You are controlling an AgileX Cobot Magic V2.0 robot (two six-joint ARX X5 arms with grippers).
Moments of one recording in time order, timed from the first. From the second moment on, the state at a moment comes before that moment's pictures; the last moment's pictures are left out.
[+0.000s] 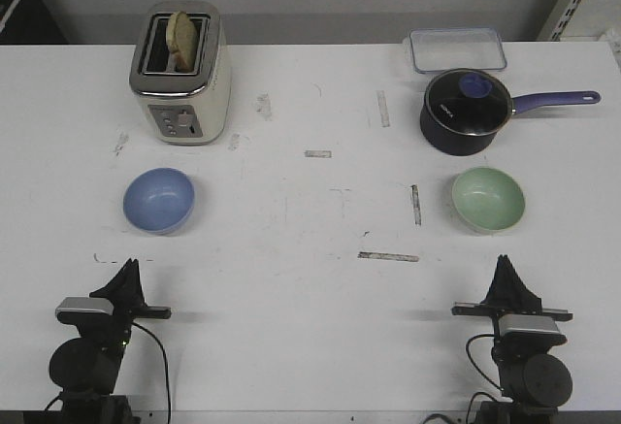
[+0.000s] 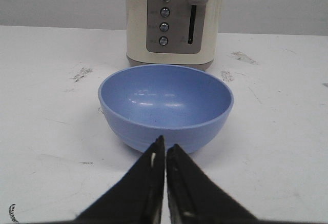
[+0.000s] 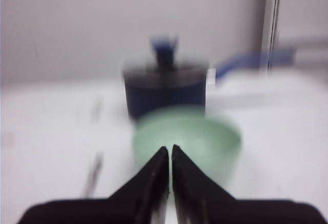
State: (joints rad) left arm 0.02 0.01 0.03 0.04 0.05 -0.04; right arm -0.05 0.00 0.02 0.13 -0.02 0.07
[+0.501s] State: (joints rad) left arm 0.02 0.01 0.03 0.04 0.05 -0.04; right arm -0.05 0.52 0.76 -0.10 -0.03 0.05
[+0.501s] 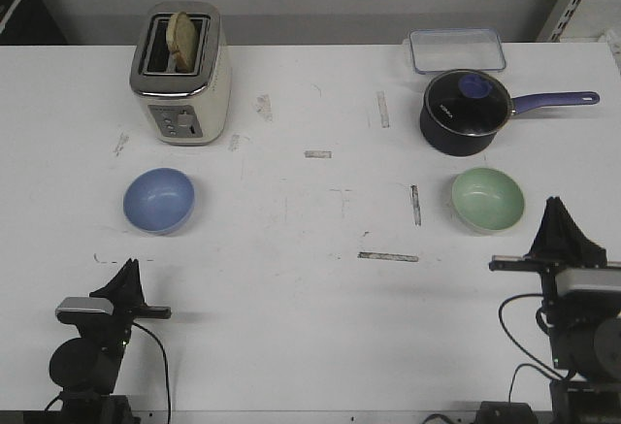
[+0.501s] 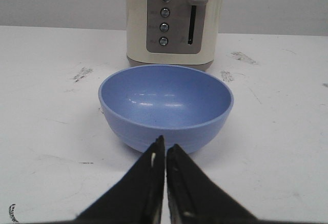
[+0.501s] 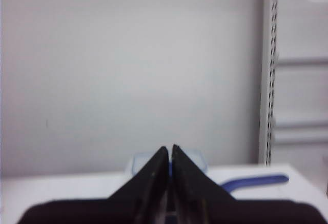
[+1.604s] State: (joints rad) left arm 0.02 0.01 0.03 0.04 0.05 -0.04; right arm -0.37 1.48 1.08 -0.50 -0.29 -0.17
